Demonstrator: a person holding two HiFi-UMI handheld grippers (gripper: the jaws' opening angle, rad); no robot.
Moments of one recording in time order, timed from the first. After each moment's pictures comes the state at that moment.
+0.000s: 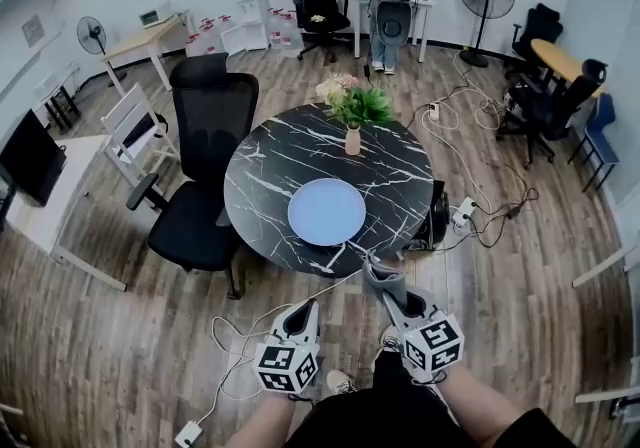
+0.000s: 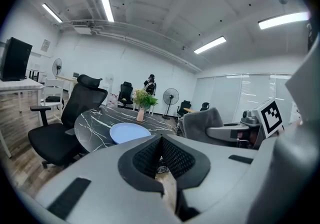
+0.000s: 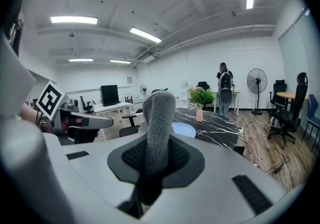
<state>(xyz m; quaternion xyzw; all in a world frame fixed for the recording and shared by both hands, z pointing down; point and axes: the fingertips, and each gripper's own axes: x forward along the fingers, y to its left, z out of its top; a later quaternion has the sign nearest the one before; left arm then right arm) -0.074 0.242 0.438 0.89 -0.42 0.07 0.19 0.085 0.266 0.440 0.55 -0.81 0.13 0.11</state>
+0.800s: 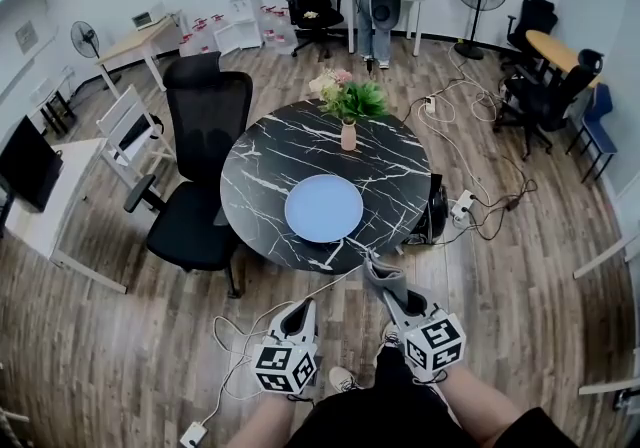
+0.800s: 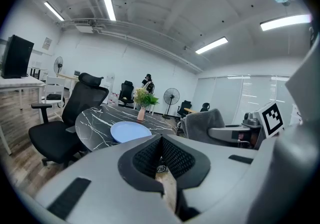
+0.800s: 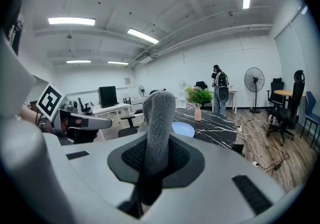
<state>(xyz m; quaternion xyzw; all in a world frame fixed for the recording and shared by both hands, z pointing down) -0.078 0.242 0.444 0.88 -0.42 0.07 0.20 0.087 0.270 0.444 0.56 -0.81 0.14 0.10</state>
